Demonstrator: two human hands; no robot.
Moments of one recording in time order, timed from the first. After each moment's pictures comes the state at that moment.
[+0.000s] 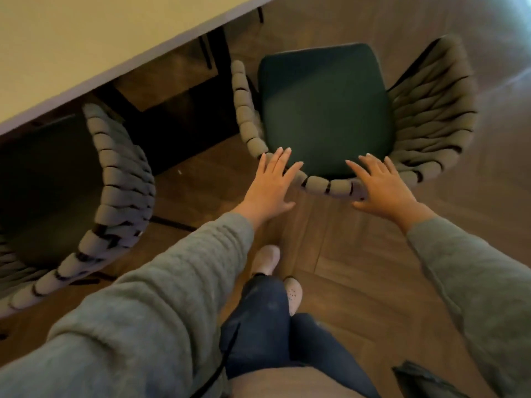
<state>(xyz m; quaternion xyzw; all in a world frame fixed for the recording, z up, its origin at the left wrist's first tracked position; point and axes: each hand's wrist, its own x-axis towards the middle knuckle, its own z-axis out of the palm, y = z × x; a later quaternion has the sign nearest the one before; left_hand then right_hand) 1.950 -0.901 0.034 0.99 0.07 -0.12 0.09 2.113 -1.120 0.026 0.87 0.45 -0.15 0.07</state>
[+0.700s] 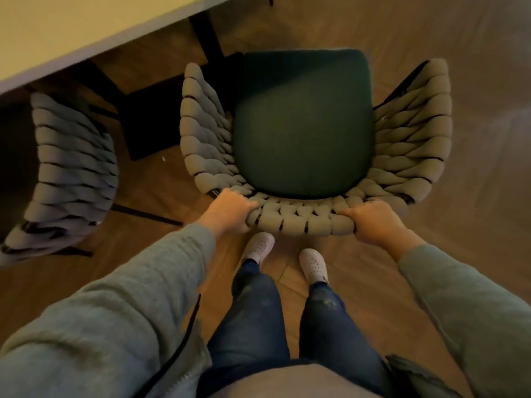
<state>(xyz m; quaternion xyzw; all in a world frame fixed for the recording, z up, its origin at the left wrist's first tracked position) 2.045 -0.944 0.009 0.97 0.07 -0.25 0.02 2.250 -1.186 0.000 0.79 0.55 -0.23 0.16</state>
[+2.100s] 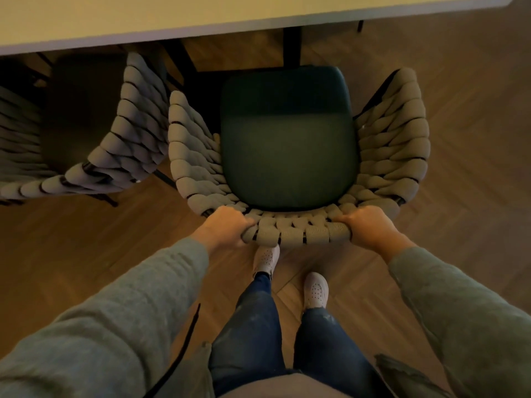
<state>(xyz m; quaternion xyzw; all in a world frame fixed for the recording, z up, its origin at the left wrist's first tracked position) 1.967 -0.936 0.027 0.93 0.21 -0.30 0.07 2.253 -1.077 0.001 0.66 0.71 -0.20 0.15</state>
